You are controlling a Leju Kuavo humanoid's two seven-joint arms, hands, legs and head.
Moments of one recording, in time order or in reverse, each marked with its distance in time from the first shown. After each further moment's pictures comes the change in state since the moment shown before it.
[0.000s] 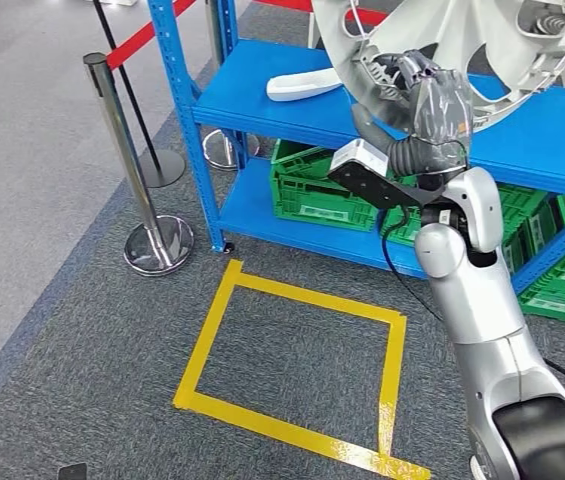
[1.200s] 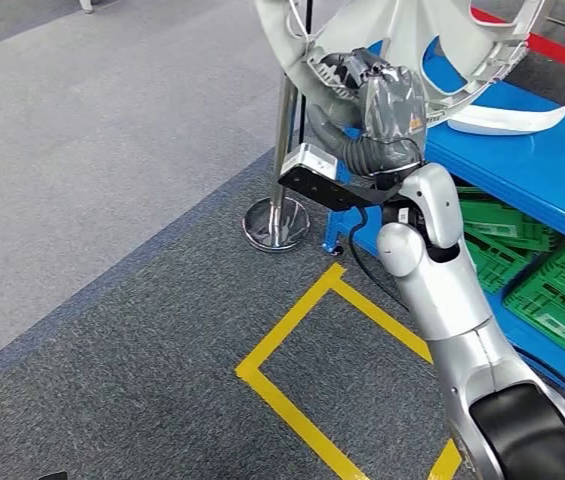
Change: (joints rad) left arm 0.015 0.029 0.006 -0.013 0.064 0.124 -0.099; right arm -0.035 0.048 0.094 0.059 0.045 -0.035 0.026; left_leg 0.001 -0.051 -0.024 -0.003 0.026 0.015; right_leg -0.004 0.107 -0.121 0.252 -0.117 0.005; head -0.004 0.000
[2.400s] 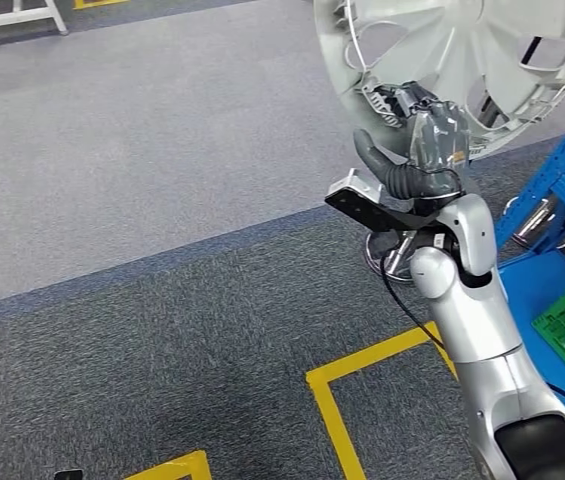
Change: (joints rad) left arm 0.018 0.027 -0.063 0.000 -0.141 -0.187 0.076; right arm 0.133 -0.088 -0.091 -0.073 0.003 -0.044 -0.011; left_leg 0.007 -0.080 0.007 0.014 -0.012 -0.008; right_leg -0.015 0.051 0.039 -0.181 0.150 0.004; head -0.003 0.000
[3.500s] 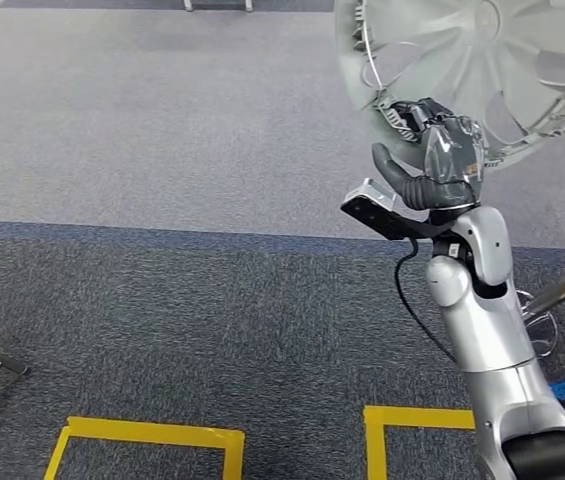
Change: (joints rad) left arm 0.023 0.032 0.015 0.006 0.074 -0.180 0.475; right arm 0.044 0.002 -0.069 -0.006 0.047 0.050 -0.018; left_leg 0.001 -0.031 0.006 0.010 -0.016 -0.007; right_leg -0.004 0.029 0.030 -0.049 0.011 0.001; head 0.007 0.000
